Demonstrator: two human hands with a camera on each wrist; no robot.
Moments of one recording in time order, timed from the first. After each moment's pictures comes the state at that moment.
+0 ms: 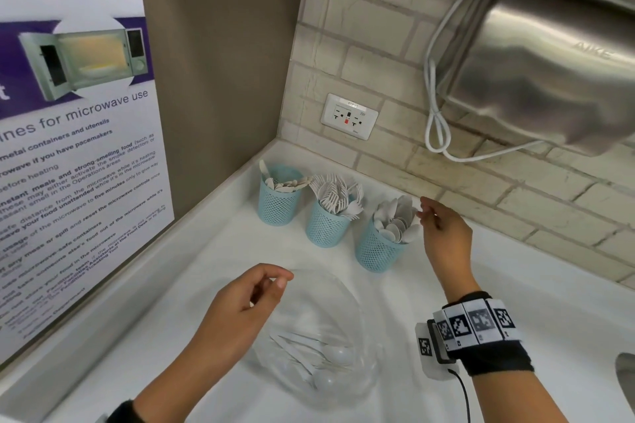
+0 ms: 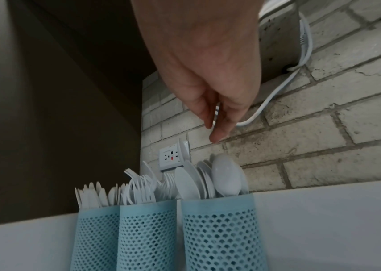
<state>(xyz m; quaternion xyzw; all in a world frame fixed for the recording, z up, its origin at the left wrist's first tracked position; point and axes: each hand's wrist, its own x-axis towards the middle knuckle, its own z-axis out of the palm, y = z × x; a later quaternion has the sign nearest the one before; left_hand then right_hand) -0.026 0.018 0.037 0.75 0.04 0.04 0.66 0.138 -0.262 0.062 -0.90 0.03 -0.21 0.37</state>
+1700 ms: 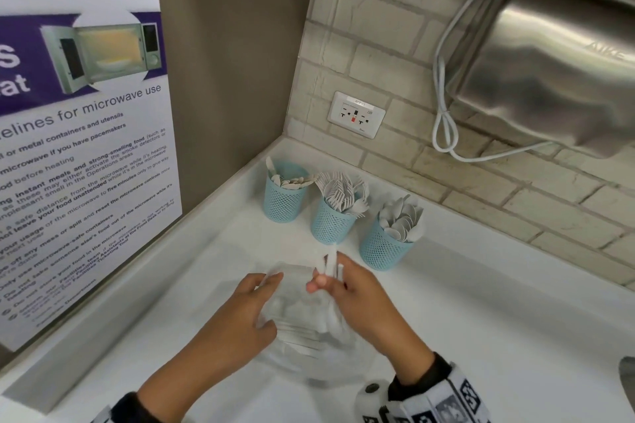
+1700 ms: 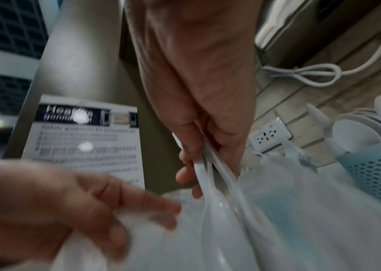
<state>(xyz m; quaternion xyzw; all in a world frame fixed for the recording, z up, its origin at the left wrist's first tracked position) -0.024 0.033 0.009 0.89 -0.02 -0.10 0.44 0.031 -0.150 0.053 -0.87 -0.16 0.11 0.45</state>
